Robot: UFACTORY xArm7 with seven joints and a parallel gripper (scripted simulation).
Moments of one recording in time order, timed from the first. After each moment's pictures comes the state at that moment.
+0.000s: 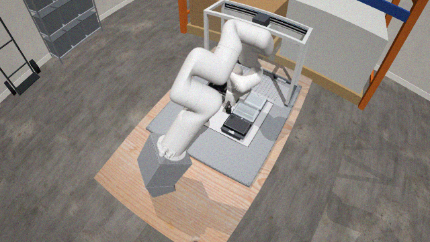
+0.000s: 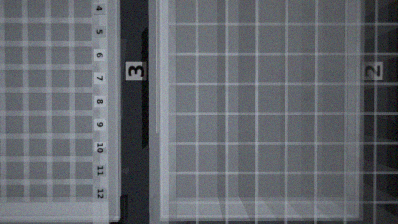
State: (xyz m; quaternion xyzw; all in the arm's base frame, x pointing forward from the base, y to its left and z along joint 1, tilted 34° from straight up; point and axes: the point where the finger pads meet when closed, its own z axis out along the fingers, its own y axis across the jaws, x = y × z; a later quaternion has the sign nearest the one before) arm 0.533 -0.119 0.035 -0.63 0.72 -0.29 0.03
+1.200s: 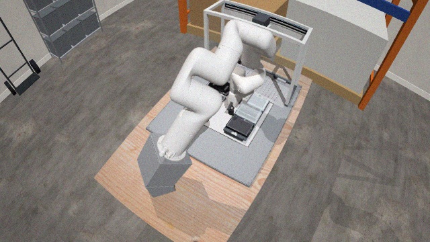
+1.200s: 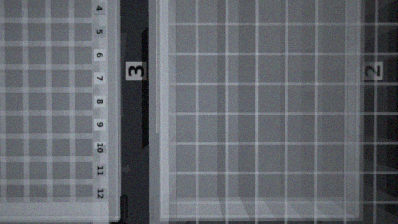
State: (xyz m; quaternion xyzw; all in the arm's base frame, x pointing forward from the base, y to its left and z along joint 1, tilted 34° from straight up) arm 0.529 -0.134 0.040 -0.63 0.72 -0.29 0.03
